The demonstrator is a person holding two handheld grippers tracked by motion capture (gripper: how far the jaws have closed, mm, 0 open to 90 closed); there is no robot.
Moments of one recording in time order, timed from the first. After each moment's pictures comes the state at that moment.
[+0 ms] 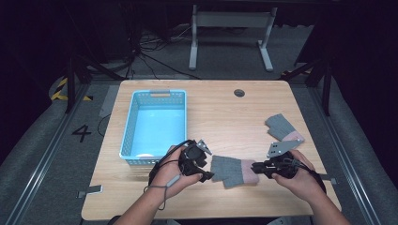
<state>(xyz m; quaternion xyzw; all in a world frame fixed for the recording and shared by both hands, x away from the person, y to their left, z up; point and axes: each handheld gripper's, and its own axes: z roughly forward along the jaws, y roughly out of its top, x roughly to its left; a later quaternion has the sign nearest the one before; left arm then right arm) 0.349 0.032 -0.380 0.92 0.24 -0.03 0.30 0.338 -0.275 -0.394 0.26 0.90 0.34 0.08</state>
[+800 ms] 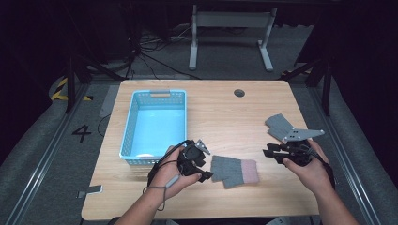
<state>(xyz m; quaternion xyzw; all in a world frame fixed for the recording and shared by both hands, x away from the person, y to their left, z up) 0.348 0.037 -0.382 0.92 0.25 -0.02 0.30 0.358 -0.315 -0.377 0.36 0.83 0.39 0.15</state>
